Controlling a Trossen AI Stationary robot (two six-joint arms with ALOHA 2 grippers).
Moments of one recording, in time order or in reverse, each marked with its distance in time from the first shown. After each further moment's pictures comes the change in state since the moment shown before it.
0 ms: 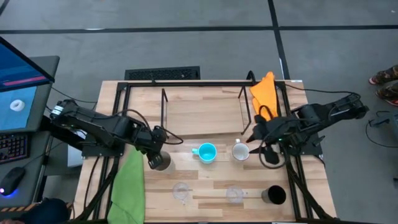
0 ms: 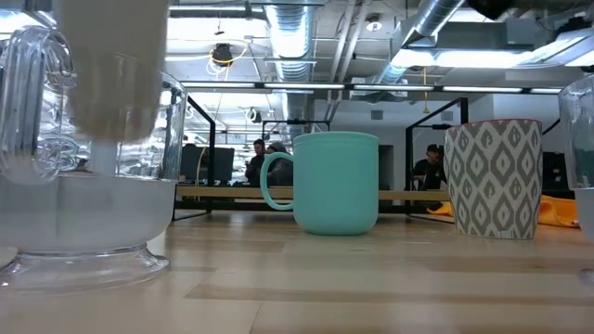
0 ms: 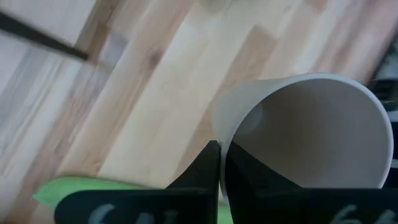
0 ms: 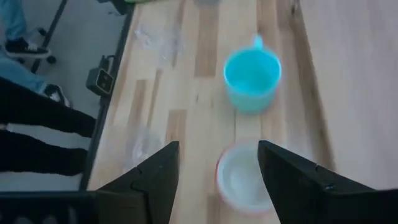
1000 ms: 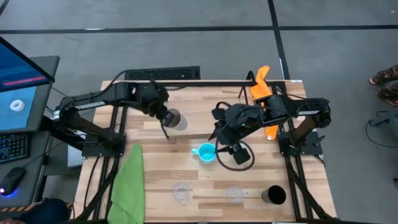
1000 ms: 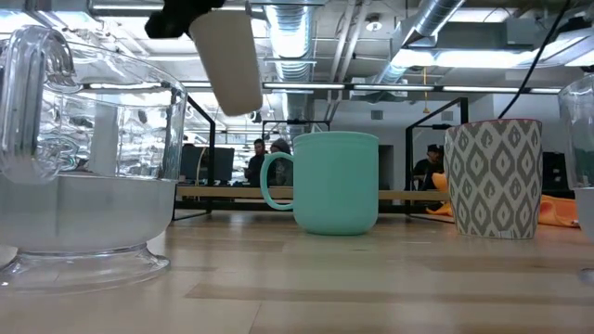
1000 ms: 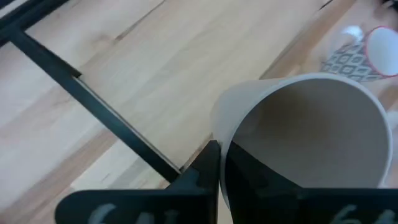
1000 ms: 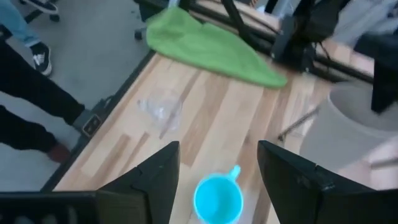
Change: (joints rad) left arm 0.477 0.060 0.249 -0.076 -0.108 0.228; right arm -0.086 0.647 0.933 -0.255 -0.105 -0.482
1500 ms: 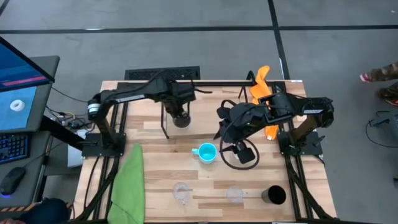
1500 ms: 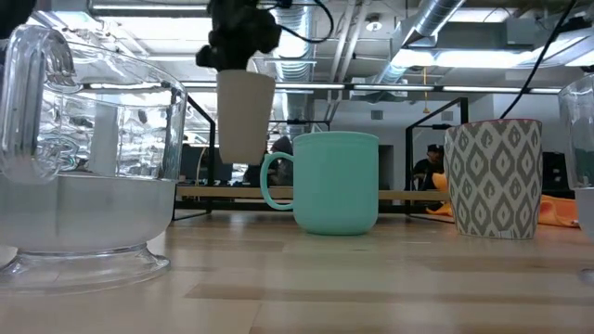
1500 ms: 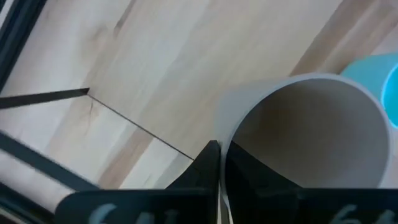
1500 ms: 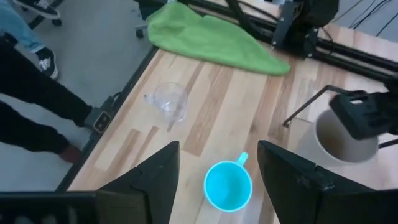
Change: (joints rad) left arm 0.063 0.420 0.291 -0.213 0.003 0.250; right arm 0.008 -0.023 0.001 -0.050 0.000 0.059
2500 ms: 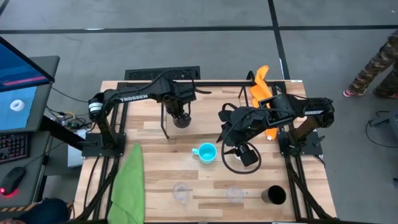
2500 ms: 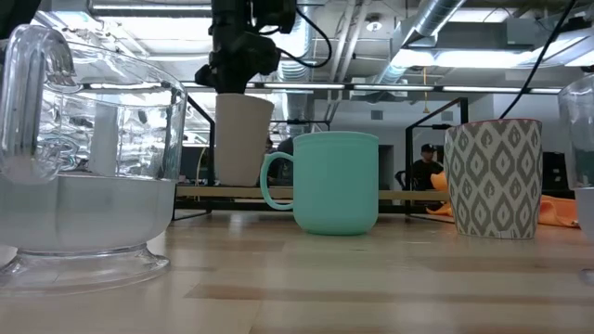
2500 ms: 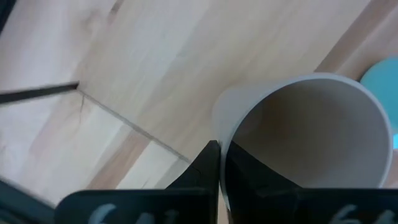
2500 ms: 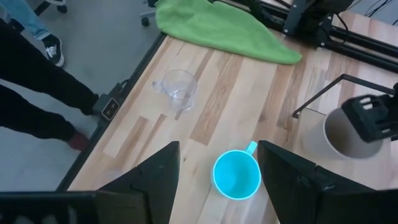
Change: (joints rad) left arm 0.037 0.004 -0.103 0.080 0.028 -0.002; right arm 0.021 0.000 -0.001 -0.046 0.000 0.000
